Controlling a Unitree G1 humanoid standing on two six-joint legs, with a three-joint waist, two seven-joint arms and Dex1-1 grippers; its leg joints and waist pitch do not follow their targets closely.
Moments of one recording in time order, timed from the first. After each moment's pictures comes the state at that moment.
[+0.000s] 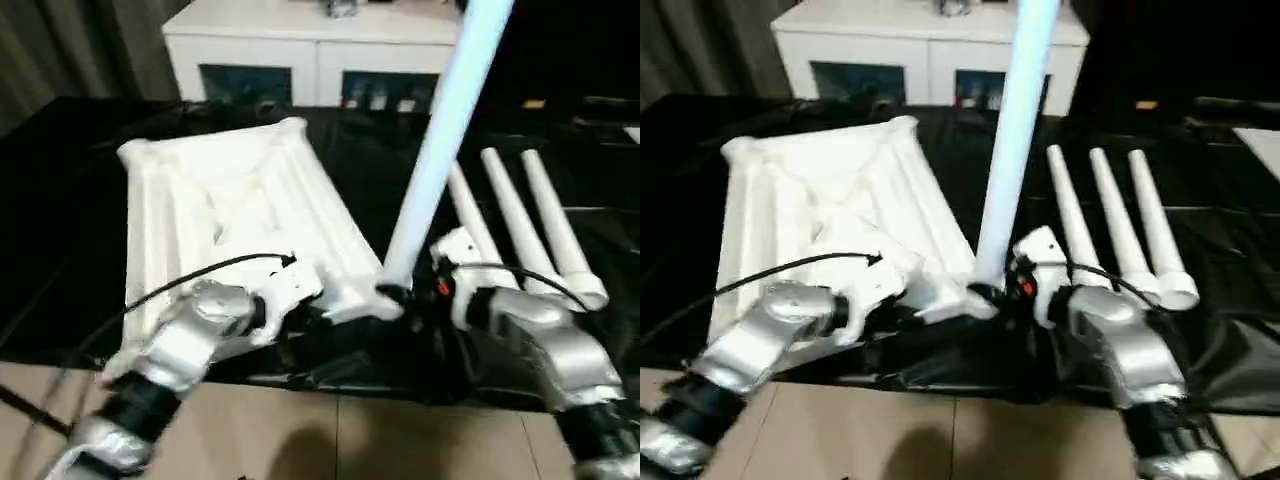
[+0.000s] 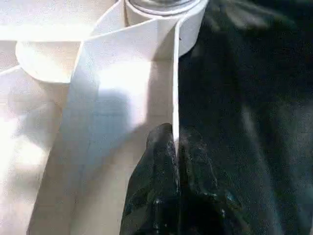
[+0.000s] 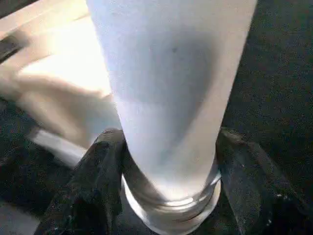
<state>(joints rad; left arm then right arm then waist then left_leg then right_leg) -0.46 0.31 -0.40 0.23 0.01 0.49 -0.84 -0.35 -0.33 0.09 0.23 0.22 0.44 0.64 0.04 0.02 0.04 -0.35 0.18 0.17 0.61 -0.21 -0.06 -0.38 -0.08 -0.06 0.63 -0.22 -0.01</state>
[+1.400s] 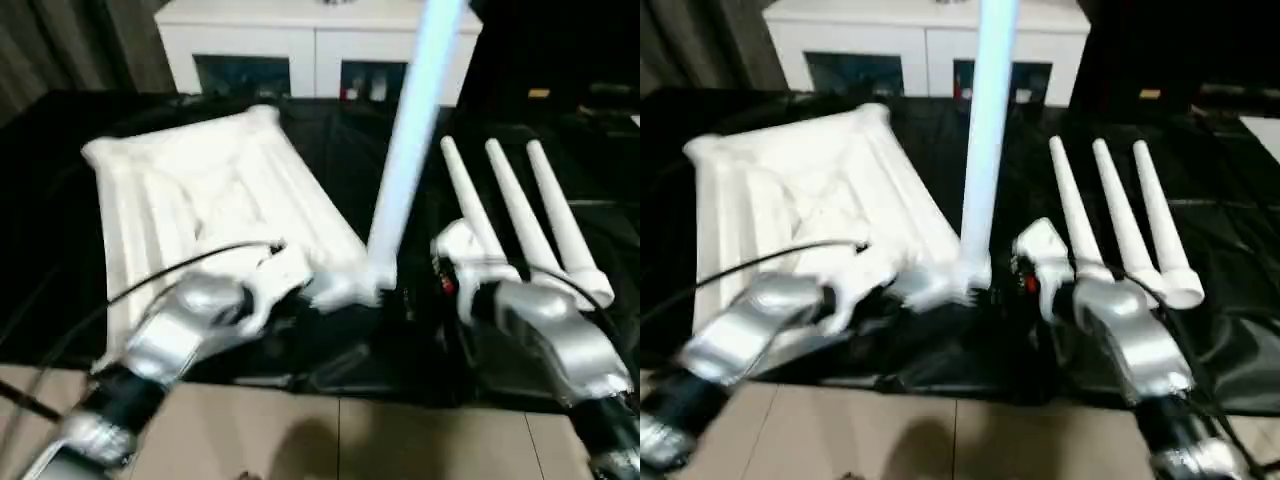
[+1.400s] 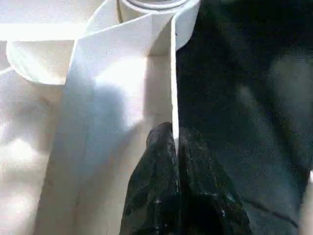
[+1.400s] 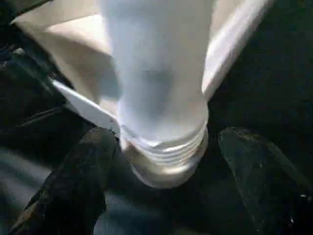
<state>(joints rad) -0.44 0.47 -0.41 0.14 -0.03 0.45 -1.00 -0.32 -0.50 0.18 0.15 0.24 0.39 0.88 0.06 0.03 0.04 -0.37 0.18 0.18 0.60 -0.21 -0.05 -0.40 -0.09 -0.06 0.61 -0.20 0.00</state>
